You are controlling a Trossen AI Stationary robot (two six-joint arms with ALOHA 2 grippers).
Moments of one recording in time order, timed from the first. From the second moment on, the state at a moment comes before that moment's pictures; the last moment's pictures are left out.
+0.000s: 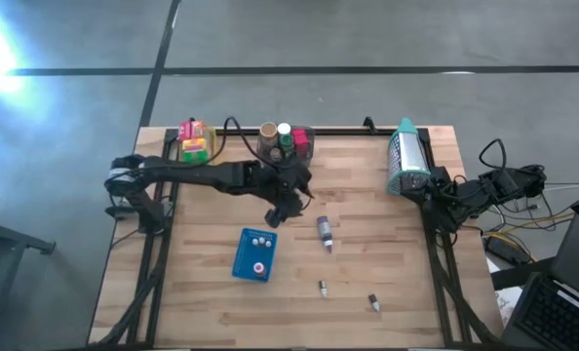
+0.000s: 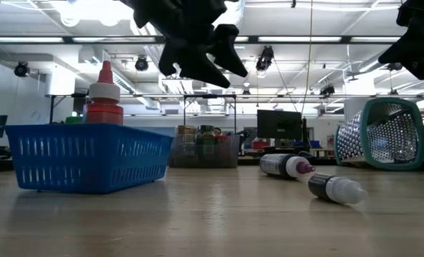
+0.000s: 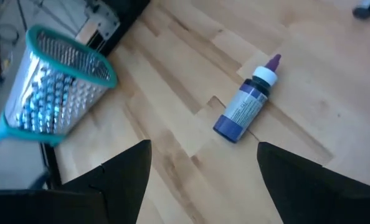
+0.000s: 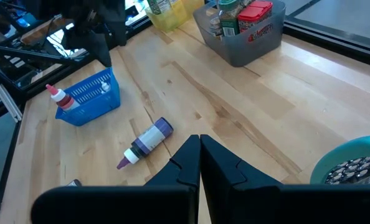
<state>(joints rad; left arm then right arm) 0.08 1.66 1.29 -0.30 0.12 0.89 0.38 0.15 0.57 -0.97 0.58 0.76</state>
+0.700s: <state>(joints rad) 0.08 1.78 1.39 -0.28 0.14 1.06 0.38 0.15 0.57 -0.97 0.58 0.76</state>
